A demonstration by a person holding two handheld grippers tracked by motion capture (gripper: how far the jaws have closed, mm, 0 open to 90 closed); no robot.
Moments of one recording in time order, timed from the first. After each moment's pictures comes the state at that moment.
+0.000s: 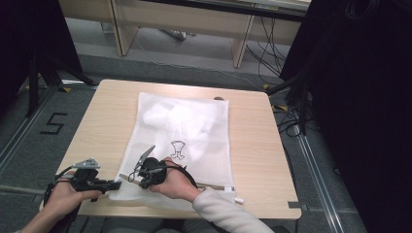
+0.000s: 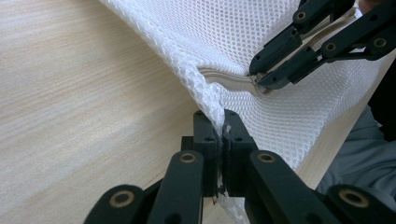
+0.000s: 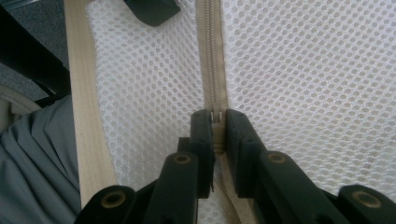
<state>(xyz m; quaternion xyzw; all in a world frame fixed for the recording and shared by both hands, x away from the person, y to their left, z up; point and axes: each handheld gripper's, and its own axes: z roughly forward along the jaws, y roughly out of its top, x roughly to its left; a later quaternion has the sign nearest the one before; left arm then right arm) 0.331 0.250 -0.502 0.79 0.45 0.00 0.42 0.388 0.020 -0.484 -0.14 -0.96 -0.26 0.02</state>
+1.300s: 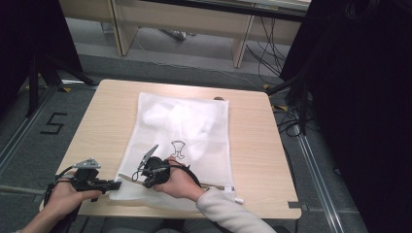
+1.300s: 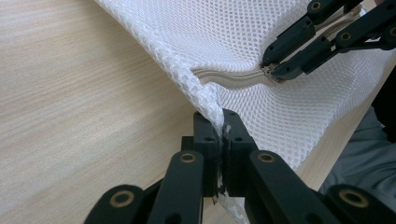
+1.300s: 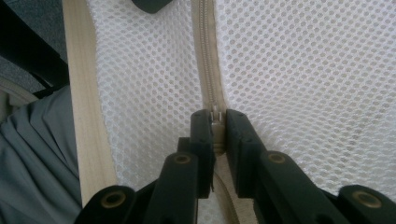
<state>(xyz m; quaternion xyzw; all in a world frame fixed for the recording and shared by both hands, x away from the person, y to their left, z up) 0.331 0.249 -0.503 0.79 0.45 0.00 0.42 0.388 0.011 -0.480 -0.14 -0.96 -0.25 0.02</state>
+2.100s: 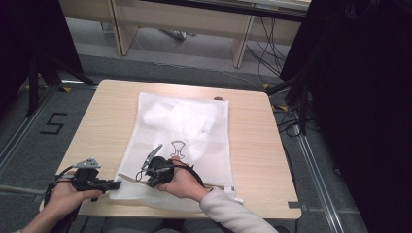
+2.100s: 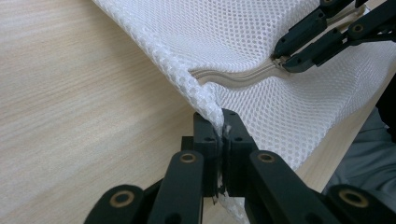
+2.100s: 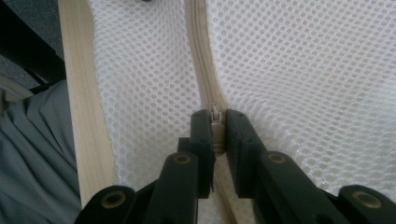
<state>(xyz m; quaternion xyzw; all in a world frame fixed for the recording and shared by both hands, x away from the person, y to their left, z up) 0.332 0.249 -0.503 0.79 0.46 0.00 0.42 0.388 0.000 -0.477 -0.15 -0.96 -0.25 0.01</state>
